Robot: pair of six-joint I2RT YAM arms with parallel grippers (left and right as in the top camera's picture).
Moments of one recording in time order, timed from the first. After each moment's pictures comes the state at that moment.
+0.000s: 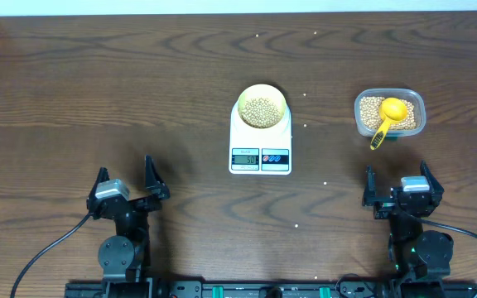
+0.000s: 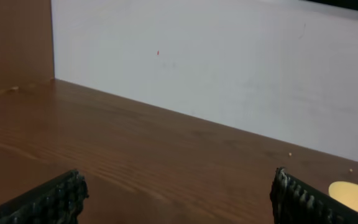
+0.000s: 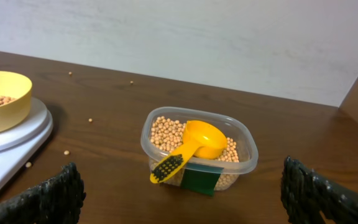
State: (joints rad) left arm -0.01 0.02 0.01 0.05 -0.18 -0.20; right arm 0.05 0.01 0.01 -0.07 0.04 -0.15
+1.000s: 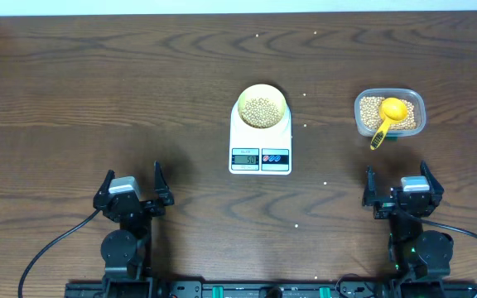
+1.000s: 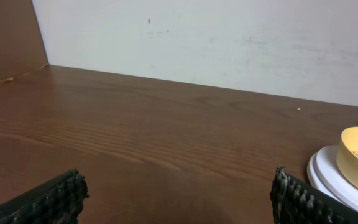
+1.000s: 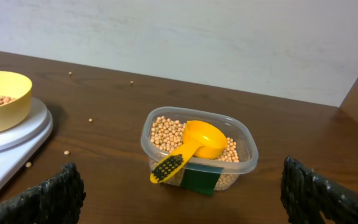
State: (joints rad) left arm -0.01 0.01 0.02 -0.10 -0.13 -0.08; right arm 0.05 0.01 0.01 -0.07 0.04 -0.15
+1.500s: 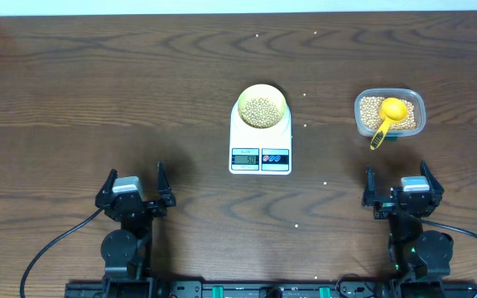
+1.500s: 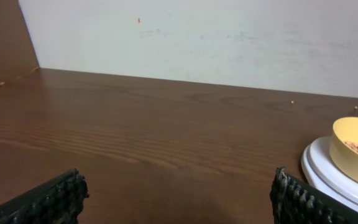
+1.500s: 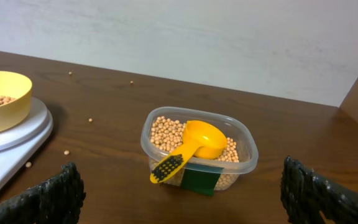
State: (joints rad) left arm -0.01 0.01 0.02 -0.11 -0.10 -0.05; right arm 0.05 0.01 0.01 -0.07 0.04 -0.15
